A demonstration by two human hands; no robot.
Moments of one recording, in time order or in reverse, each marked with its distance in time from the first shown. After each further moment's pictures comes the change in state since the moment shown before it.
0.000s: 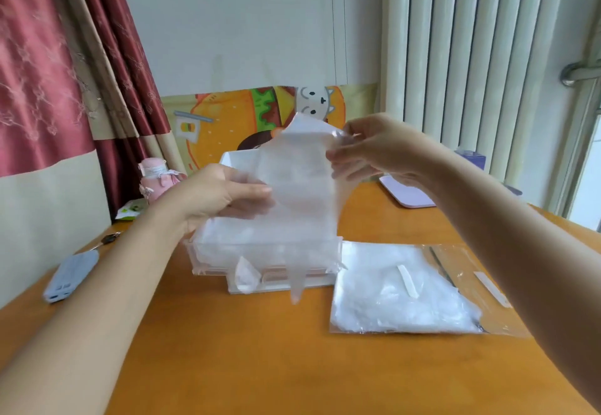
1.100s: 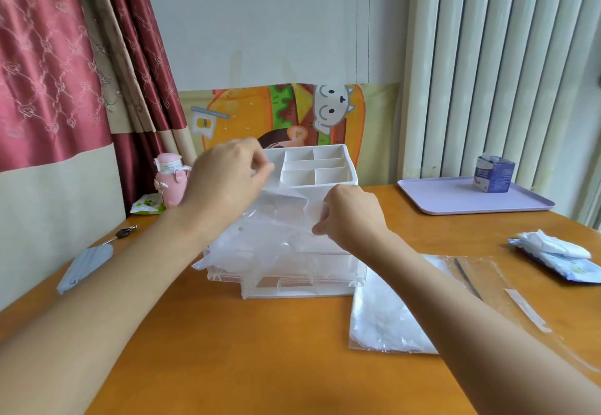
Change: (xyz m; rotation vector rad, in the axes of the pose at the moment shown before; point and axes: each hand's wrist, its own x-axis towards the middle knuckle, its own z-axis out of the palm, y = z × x) left_hand 0.018 -0.005 -0.007 0.962 0.603 0.470; right_hand 0.030 0.052 0.098 -0.836 0.109 0.023
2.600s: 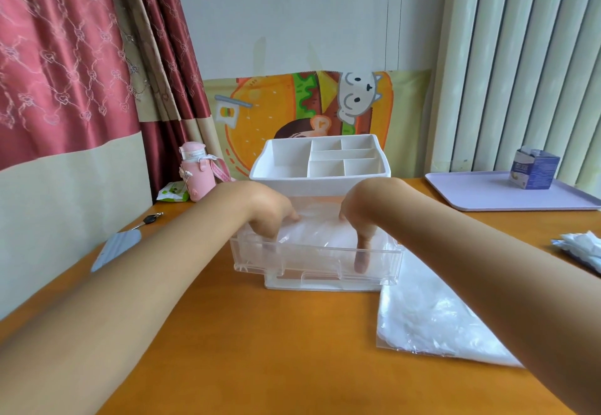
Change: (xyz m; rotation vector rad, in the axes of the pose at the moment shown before) left_hand 0.012 -0.017 0.036 0.462 -1.194 0.154; right_hand 0.031 -0.031 -0.019 -0.791 -0.743 -0.287
